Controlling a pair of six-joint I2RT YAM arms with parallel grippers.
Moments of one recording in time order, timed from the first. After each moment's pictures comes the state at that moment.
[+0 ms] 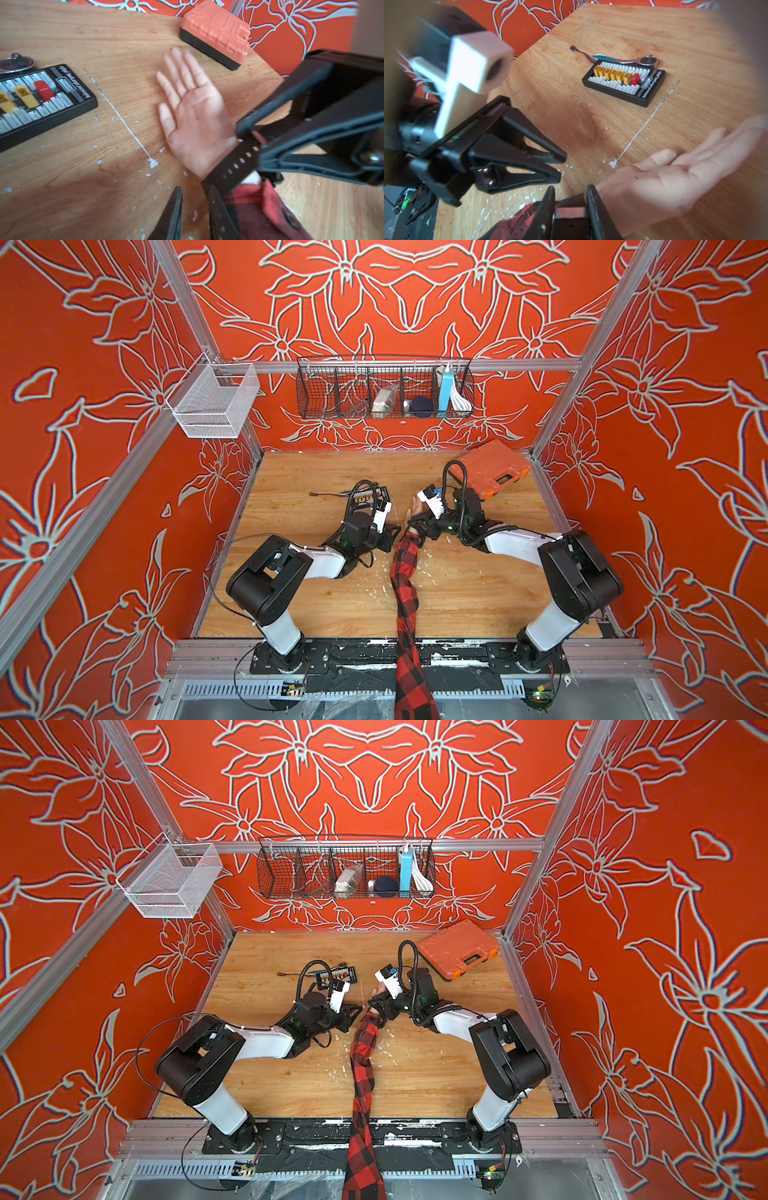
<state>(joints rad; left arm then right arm) -0.54 1.67 0.62 0.63 0.25 -0.28 0.47 1.67 0.83 0.31 -0.68 0.07</state>
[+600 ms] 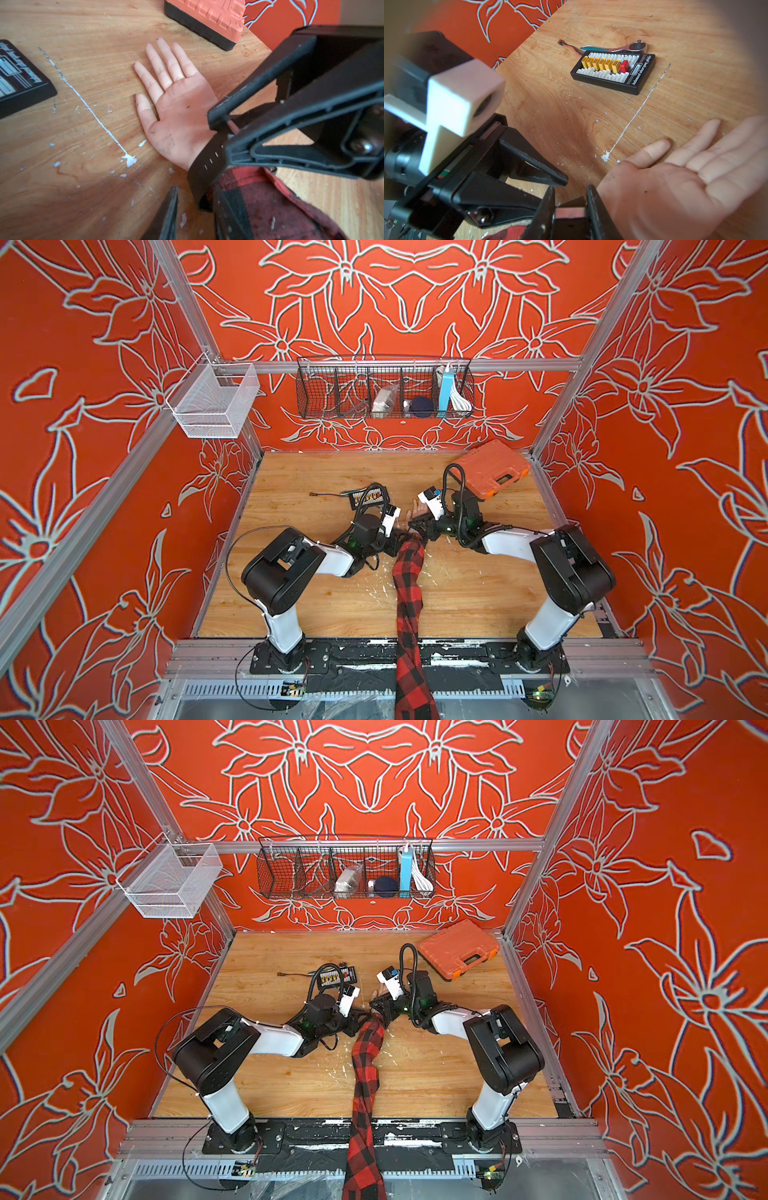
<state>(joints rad) -0.58 1.77 0.67 0.64 0.28 -0.27 0.47 1.71 0.82 0.35 -0.65 0.12</state>
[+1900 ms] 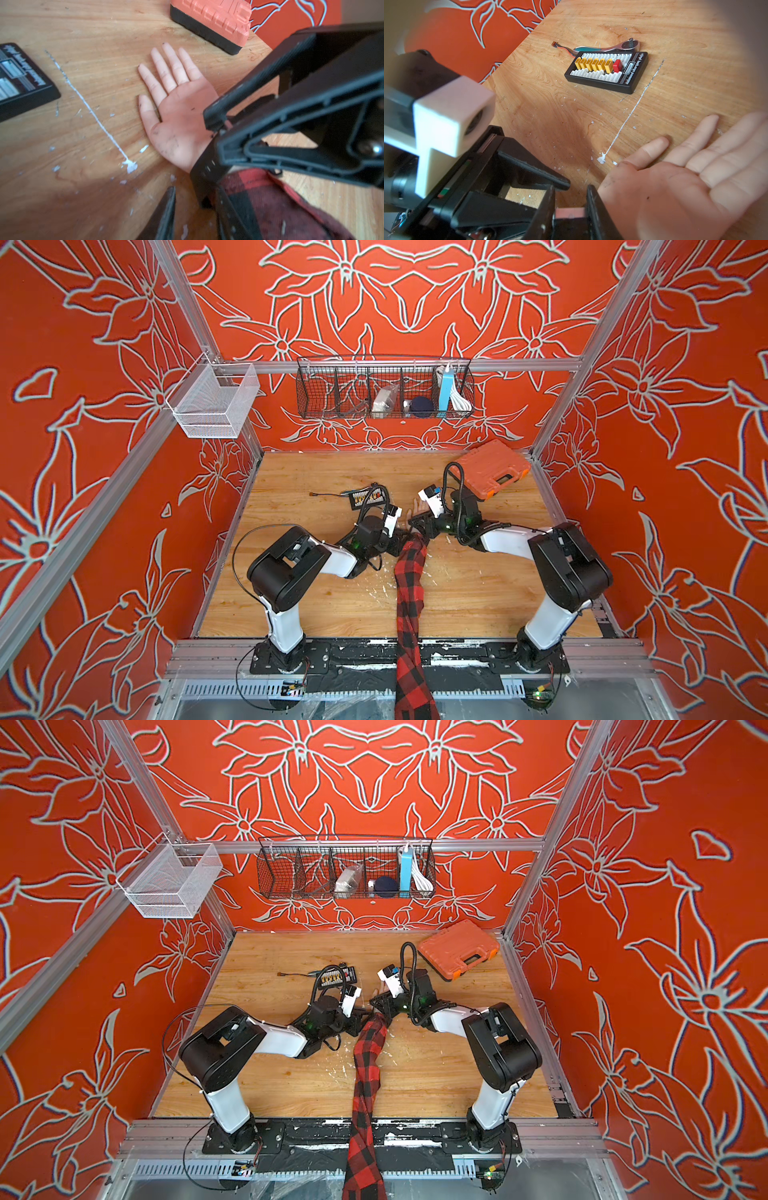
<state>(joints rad) -0.60 1.79 0.66 0.68 0.20 -0.29 0.47 1.73 0.84 0.33 -0.64 0.16</state>
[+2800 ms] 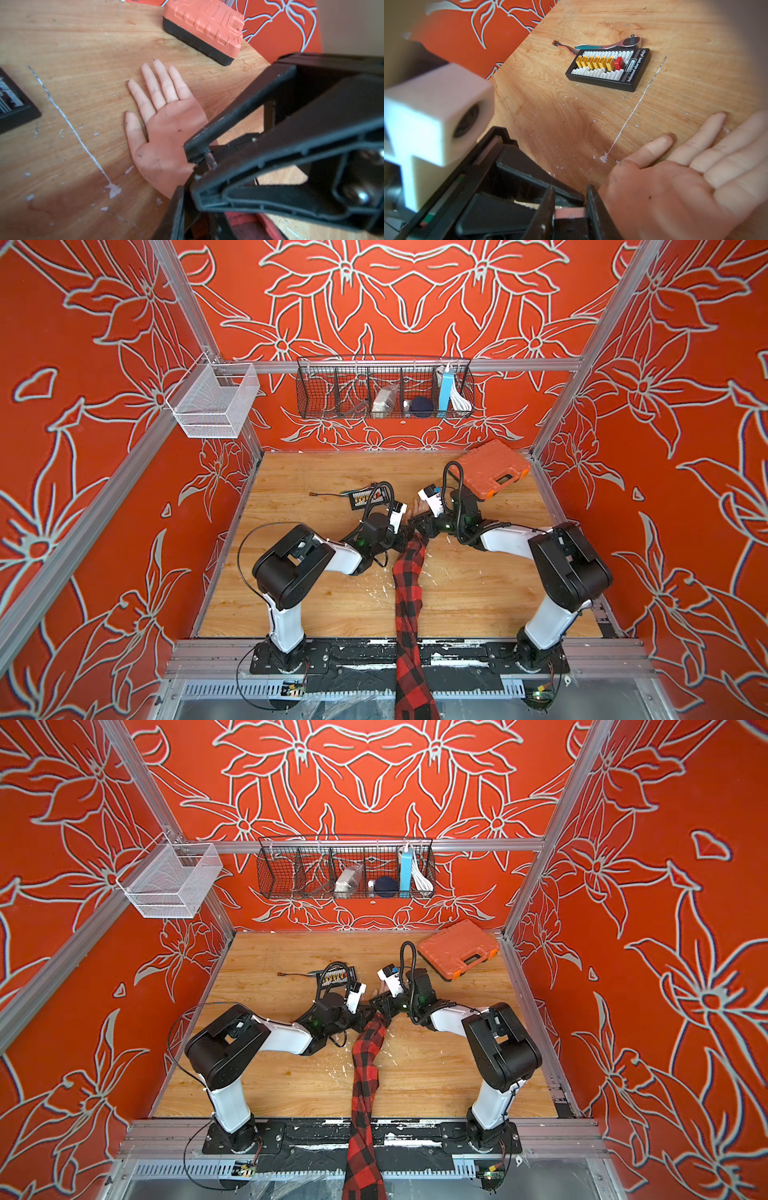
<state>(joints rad) -0.62 1.83 0.74 0.68 0.16 -0.32 0.47 1.73 0.85 0.31 -0.64 0.18</state>
